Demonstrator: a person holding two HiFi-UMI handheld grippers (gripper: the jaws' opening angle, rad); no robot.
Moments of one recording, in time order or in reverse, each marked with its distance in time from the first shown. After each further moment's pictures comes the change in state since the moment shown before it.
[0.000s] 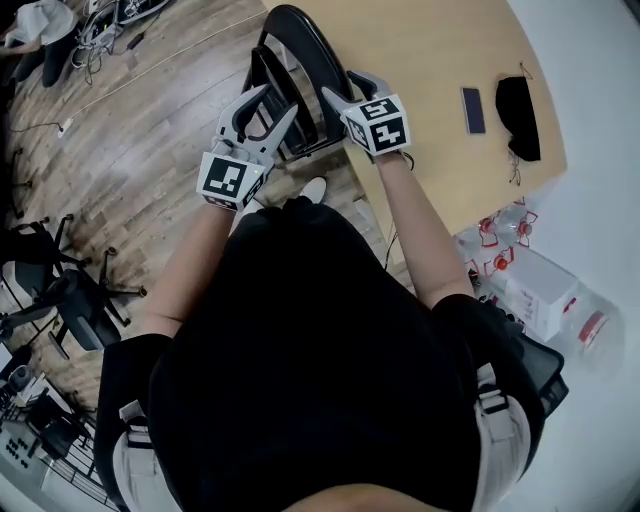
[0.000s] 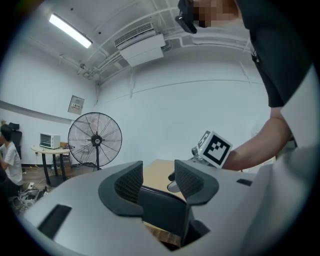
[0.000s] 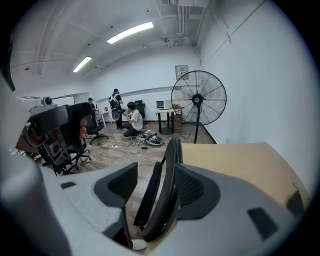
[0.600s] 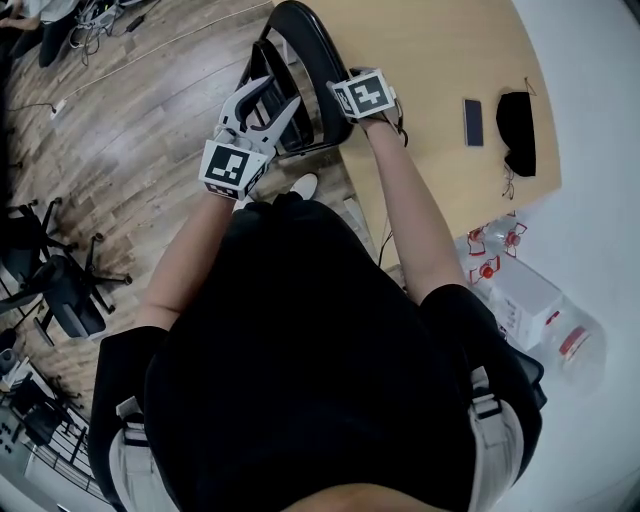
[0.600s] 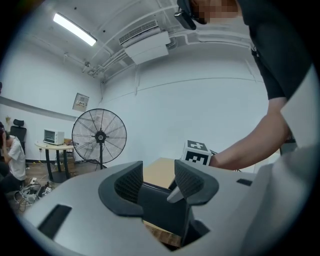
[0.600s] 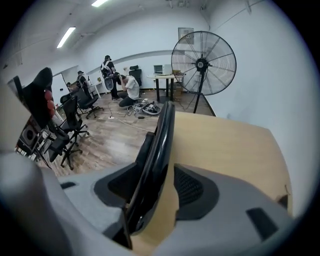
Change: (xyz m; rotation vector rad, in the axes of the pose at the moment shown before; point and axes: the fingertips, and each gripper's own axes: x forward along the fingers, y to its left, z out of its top) left arm 0.028 0.022 -0.023 -0.022 0.015 0.041; right arm 0.073 -0.048 -0.053 -0.008 0.401 -0.024
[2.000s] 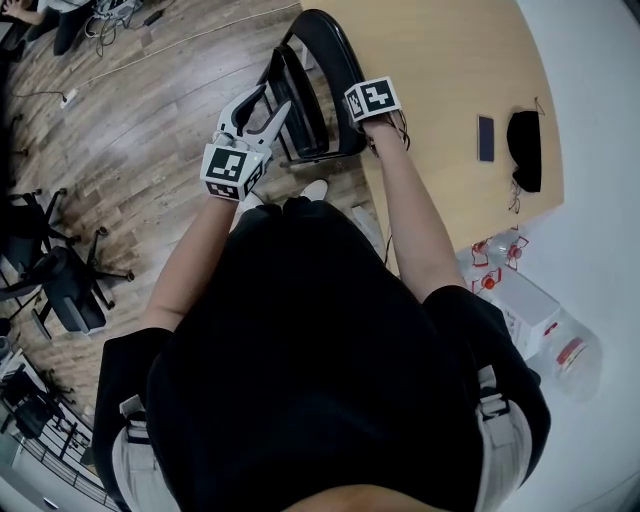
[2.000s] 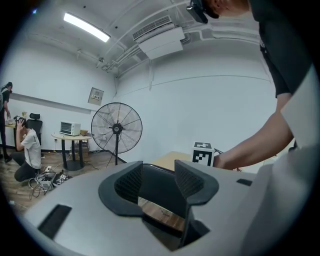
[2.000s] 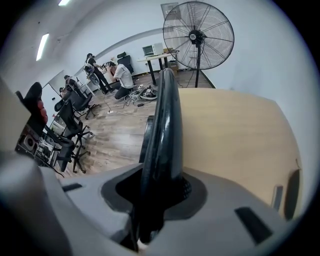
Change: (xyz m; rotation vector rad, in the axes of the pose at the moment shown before) left arm -0.056 0.065 -0.028 -0.083 0.074 0.124; right arm 0.041 0.040 -0.023 0.160 0.198 0.078
